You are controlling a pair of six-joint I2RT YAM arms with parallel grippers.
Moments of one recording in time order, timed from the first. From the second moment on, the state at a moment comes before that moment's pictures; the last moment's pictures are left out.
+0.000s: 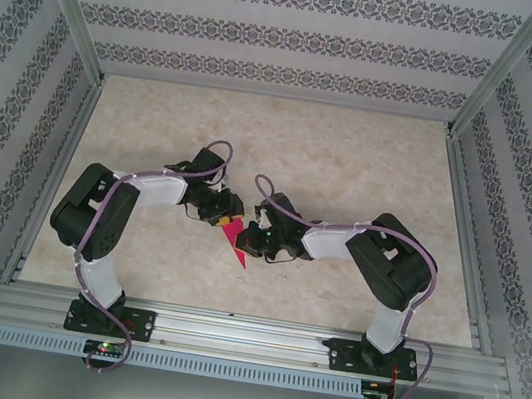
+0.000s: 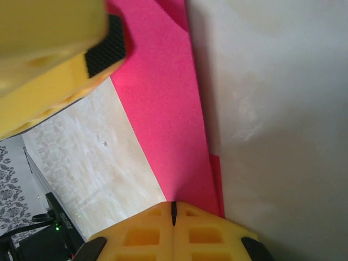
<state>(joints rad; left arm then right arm) -0.39 1.78 0.96 -0.31 0.51 -0.84 0.78 1.85 0.83 0.12 -0.52 1.00</state>
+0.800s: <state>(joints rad) -0.24 1.81 0.96 -0.31 0.58 -0.78 0.81 1.85 0.90 -0.01 -0.46 0.92</state>
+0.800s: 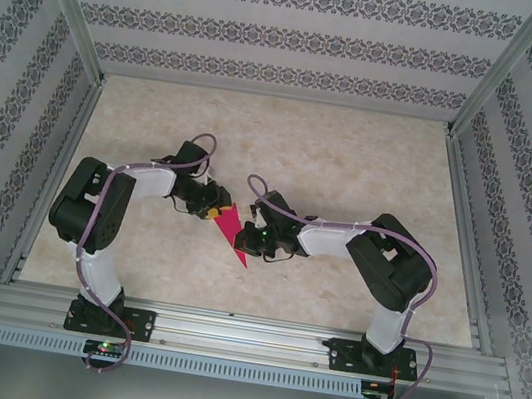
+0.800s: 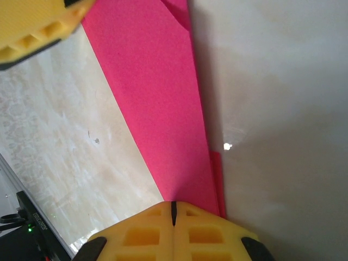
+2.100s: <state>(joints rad) -0.35 1.73 0.81 -0.14 0.64 -0.81 0.81 1.86 0.90 -0.01 -0.50 0.92</state>
